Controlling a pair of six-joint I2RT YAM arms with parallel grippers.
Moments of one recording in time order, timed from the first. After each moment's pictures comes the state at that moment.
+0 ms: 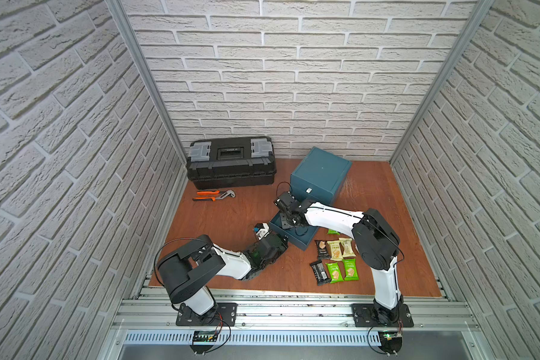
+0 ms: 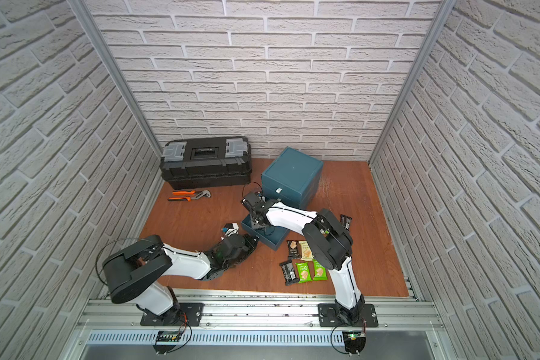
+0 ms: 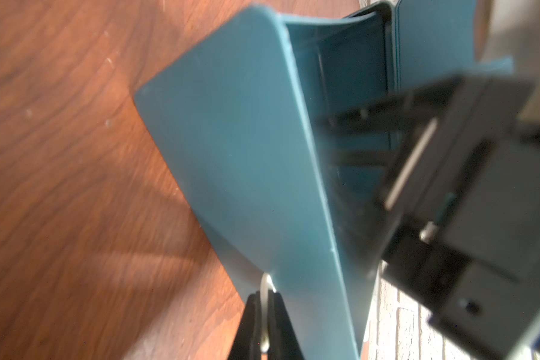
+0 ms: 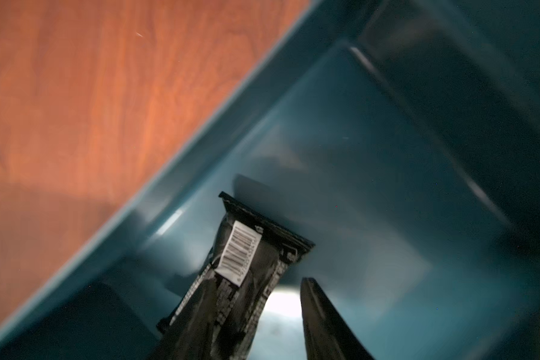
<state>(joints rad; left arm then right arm) -0.94 1.59 0.43 0.61 -0.23 -1.40 0.72 2.03 1.47 -0.67 0.30 0.51</state>
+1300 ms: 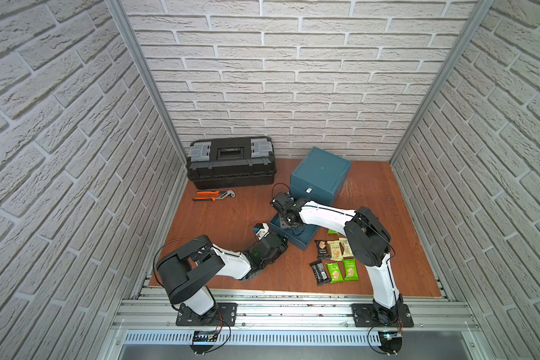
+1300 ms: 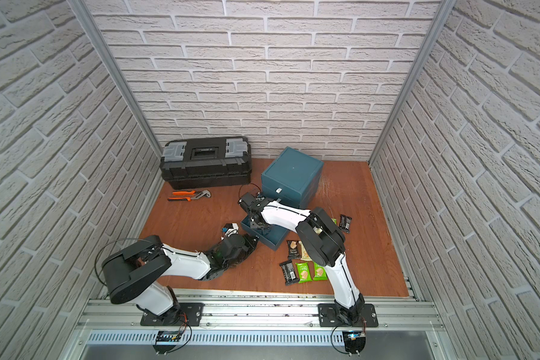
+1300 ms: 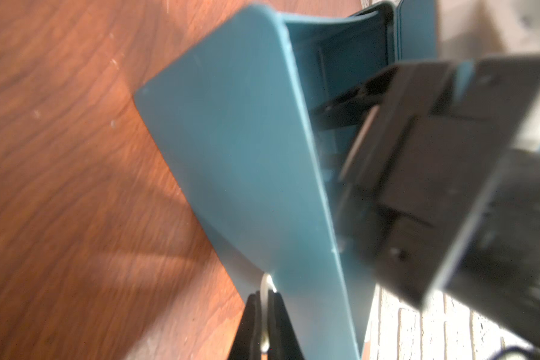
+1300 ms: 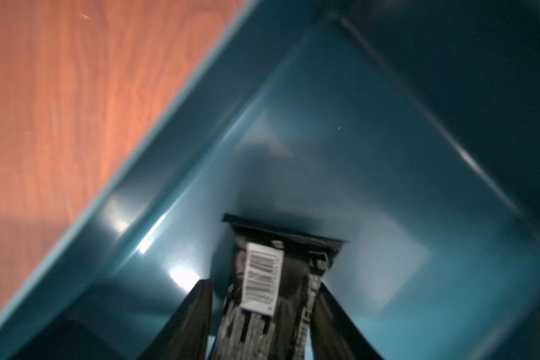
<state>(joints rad) -0.94 1.59 0.43 0.60 -0.23 -1.40 0.75 2.14 1.57 -0.73 0.32 0.65</state>
